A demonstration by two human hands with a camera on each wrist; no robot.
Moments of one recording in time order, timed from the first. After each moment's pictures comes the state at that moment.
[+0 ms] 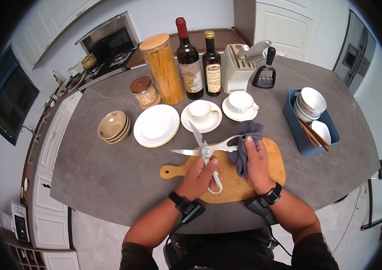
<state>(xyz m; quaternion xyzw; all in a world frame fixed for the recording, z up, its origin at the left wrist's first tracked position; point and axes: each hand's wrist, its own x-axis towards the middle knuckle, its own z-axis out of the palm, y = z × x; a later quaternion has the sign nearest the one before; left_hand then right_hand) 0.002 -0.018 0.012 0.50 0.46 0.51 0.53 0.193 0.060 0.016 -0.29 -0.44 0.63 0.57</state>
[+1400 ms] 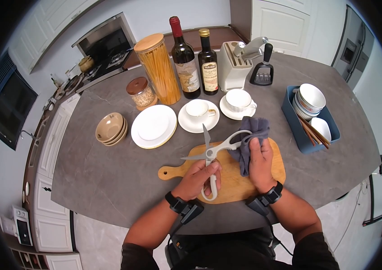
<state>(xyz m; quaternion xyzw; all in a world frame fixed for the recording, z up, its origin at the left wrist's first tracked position) -0.006 -0.014 0.014 0.44 0.37 0.45 0.68 0.206 0.060 0.012 -0.28 -0.51 0.53 0.62</state>
